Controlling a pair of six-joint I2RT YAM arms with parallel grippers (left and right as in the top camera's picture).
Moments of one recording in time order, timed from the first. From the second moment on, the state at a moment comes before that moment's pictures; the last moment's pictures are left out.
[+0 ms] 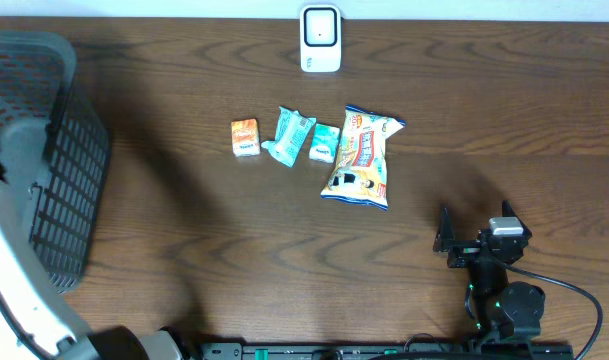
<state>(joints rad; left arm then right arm) 0.62 1.50 1.64 -0.97 -0.54 -0.58 0.02 0.01 0.01 -0.07 -0.02 -0.02</state>
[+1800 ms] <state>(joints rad) 0.85 2.06 1.51 -0.76 -0.34 -0.61 0.02 0.01 0.01 -0.07 -0.02 -0.02</state>
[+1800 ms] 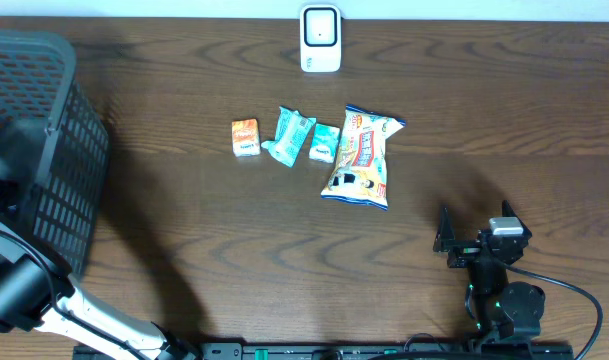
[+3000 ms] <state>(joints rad) 0.85 1.88 1.51 -0.73 -0.27 -0.59 0.02 0.01 0.01 -0.07 -0.02 -0.02</state>
